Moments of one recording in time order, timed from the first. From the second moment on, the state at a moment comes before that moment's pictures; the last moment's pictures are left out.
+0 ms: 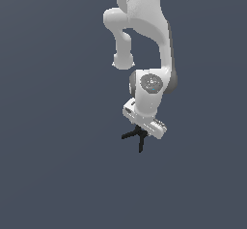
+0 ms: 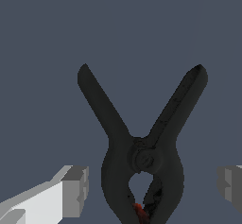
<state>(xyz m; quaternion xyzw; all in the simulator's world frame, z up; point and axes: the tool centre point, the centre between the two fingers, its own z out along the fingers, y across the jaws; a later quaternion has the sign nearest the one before) 0.015 0.084 0.069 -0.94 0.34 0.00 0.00</state>
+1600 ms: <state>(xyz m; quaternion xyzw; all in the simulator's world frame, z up) 0.014 0.087 0.026 -0.94 0.34 0.00 0.00</state>
